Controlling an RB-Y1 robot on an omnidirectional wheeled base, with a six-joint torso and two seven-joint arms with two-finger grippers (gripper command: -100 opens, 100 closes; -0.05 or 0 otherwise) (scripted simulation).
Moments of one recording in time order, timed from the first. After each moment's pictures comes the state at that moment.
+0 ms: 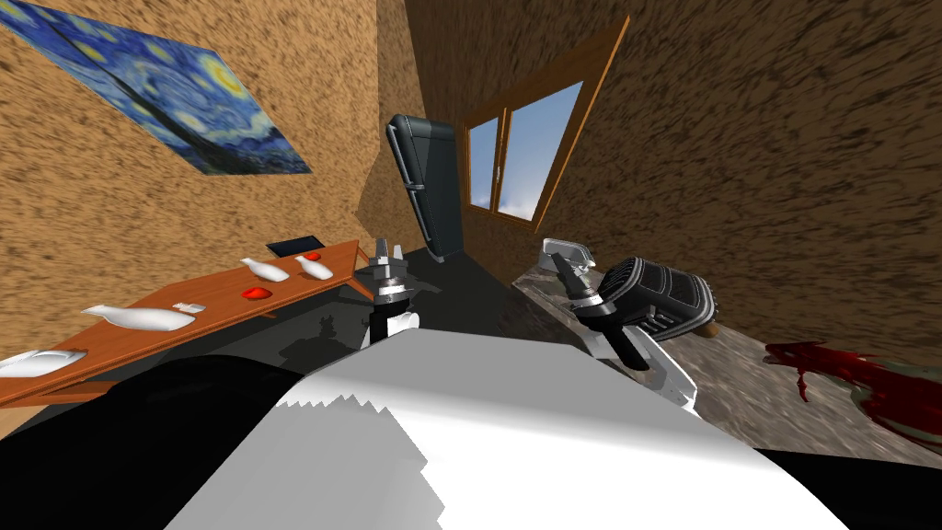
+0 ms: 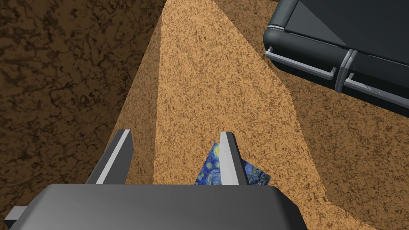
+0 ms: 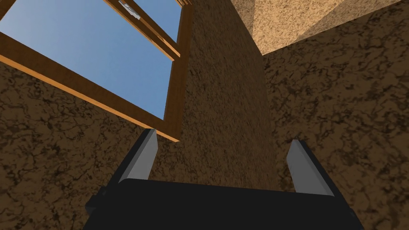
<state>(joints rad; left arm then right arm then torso) 0.49 -0.04 0.05 -2.28 0.08 -0.46 0.03 0.42 -0.59 -0.07 -2.11 0.12 -0.49 0.09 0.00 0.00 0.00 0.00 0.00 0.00</state>
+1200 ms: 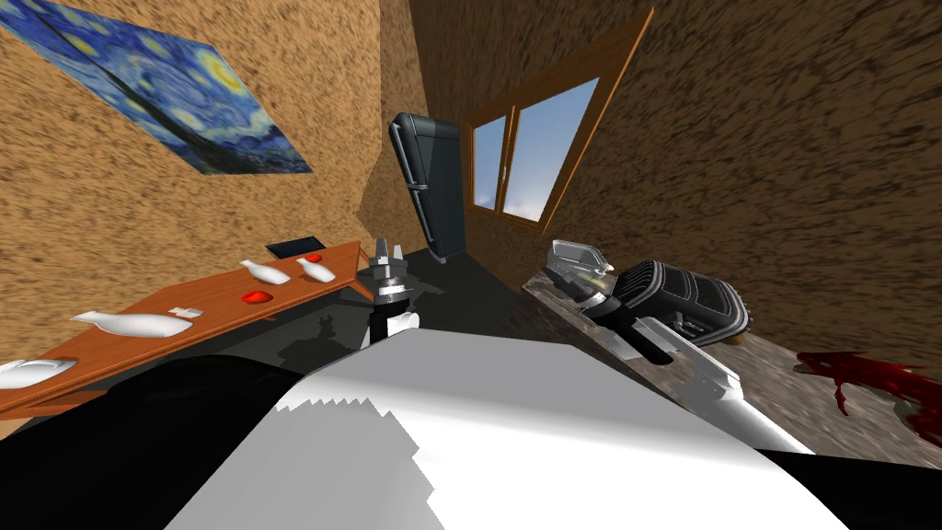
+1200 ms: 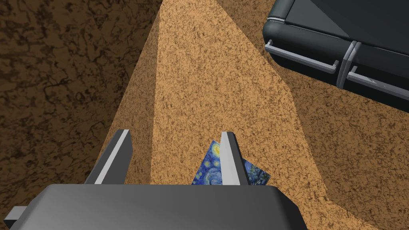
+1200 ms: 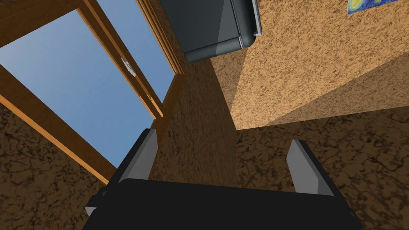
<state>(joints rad) 0.49 -0.04 0.05 -2.28 0.08 -0.46 0.03 0.41 -0.90 -0.05 -1.98 0.20 -0.52 0.11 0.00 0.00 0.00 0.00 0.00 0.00</state>
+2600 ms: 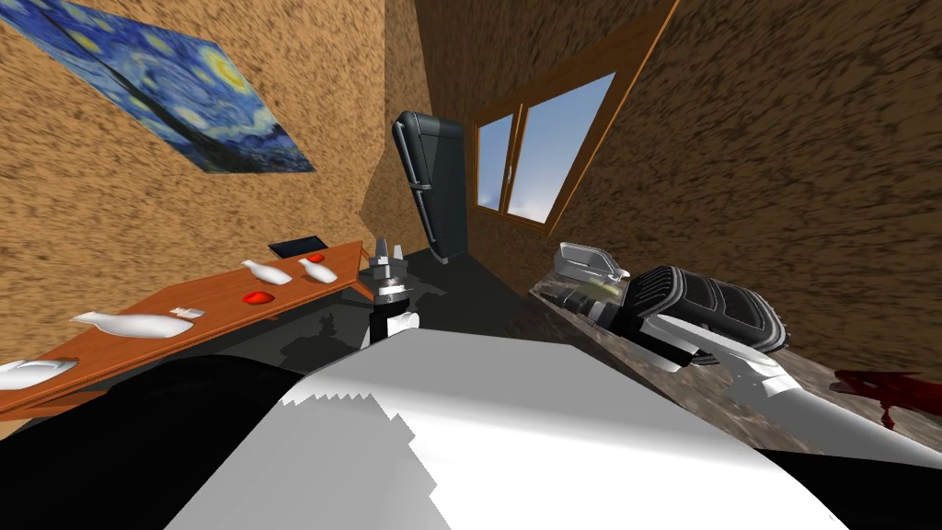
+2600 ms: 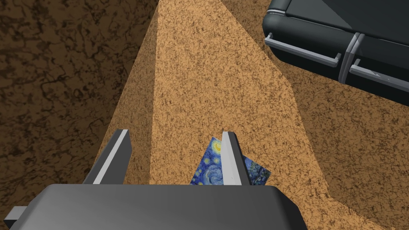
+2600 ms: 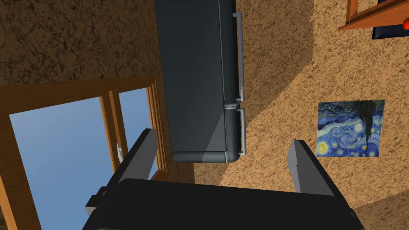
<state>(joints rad) 0.49 -0.04 0.05 -2.28 0.08 -0.46 0.03 0.42 -1.28 0.14 -1.83 0.30 -0.47 0.16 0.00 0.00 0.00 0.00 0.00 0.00</state>
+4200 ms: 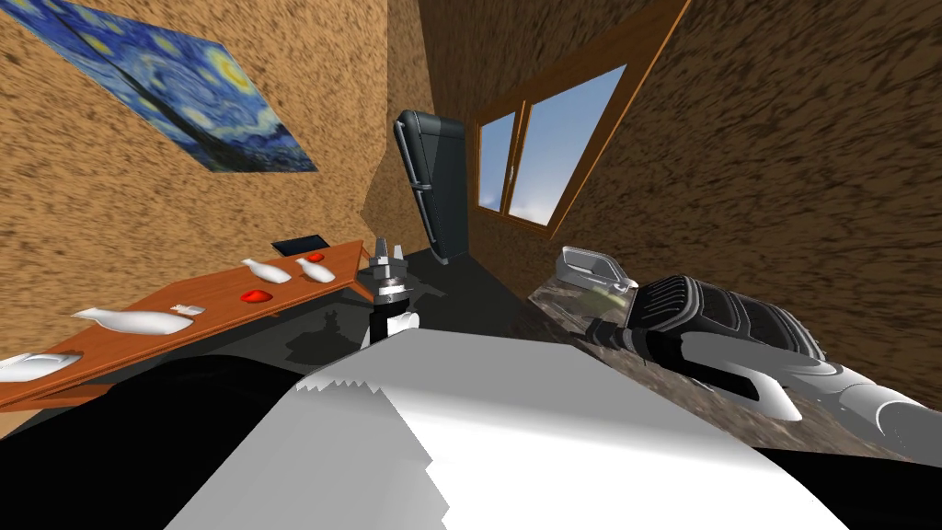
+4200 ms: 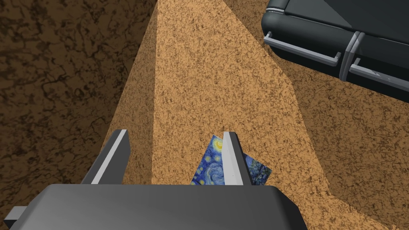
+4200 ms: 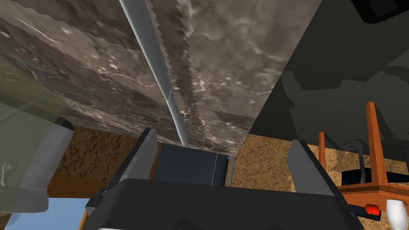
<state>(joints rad) 0.49 -0.04 0.05 -2.28 0.08 -0.46 0.03 0.46 -1.64 0.45 -1.68 0.40 -0.35 0.25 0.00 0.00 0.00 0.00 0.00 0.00</state>
